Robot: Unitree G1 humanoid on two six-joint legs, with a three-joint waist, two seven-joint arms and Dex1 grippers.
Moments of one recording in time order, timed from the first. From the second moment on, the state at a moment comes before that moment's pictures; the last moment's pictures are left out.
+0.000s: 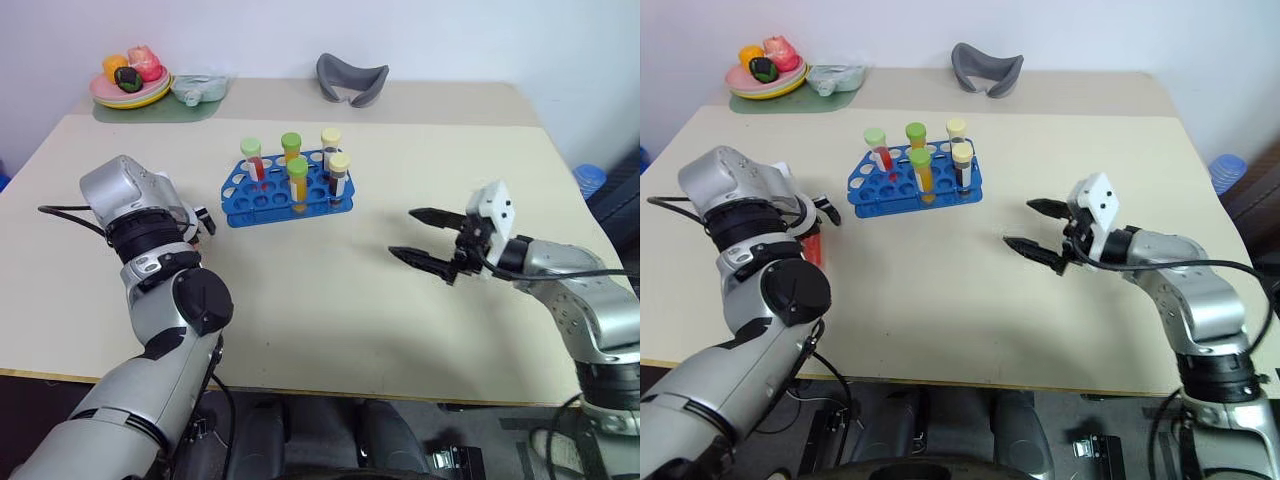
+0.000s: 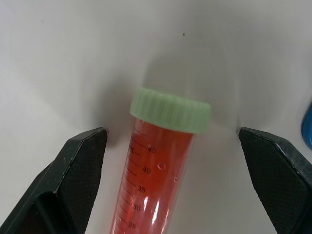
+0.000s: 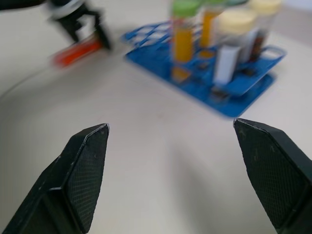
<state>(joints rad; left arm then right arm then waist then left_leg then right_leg) -1.20 0.17 0.84 0.44 0.26 1.60 0.25 -0.28 -0.76 -0.12 -0.28 0.57 0.53 0.96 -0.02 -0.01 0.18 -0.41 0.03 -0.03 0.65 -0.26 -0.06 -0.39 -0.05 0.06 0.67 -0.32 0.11</state>
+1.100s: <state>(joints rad) -1.30 0.01 0.99 0.43 1.13 1.60 -0.38 -0.46 -0.71 -0.06 -0.11 0.58 0.33 1.26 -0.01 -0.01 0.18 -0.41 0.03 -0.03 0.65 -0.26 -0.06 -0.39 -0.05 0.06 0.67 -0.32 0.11</state>
